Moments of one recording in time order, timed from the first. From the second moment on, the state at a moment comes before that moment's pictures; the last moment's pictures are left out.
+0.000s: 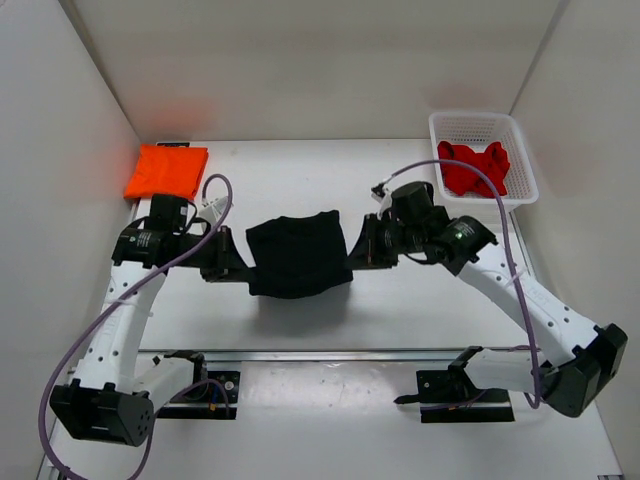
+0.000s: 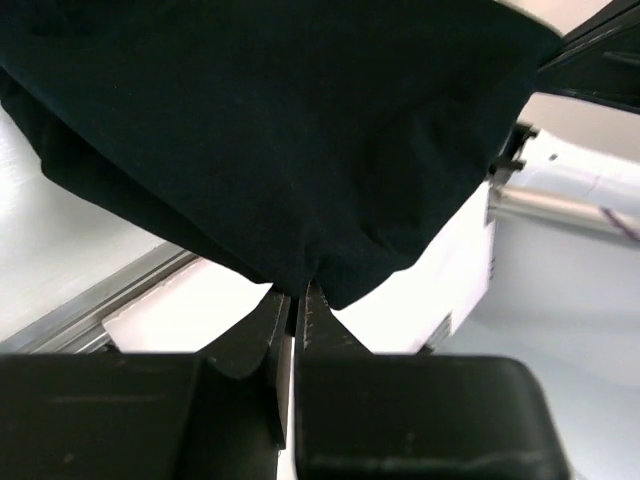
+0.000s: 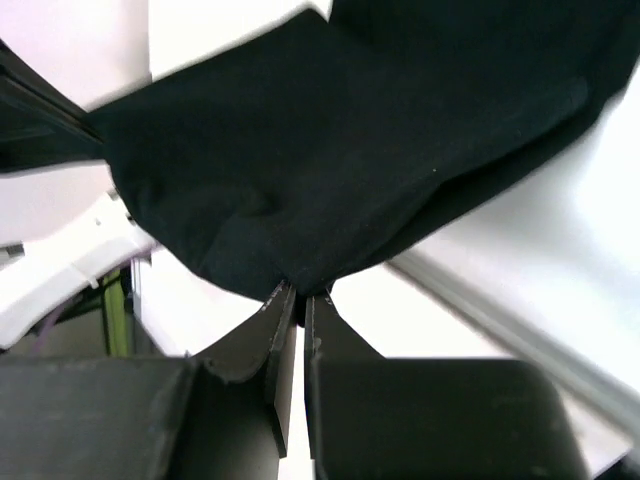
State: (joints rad) left arm -0.12 1.05 1.13 -1.16 0.78 -0.21; right arm 0.67 1.18 1.20 -0.76 -0.40 0.73
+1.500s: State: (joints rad) left arm 0.01 1.85 1.45 -0.61 0.61 -0.36; right arm 0.32 2.40 2.18 -0.74 -0.63 0.49
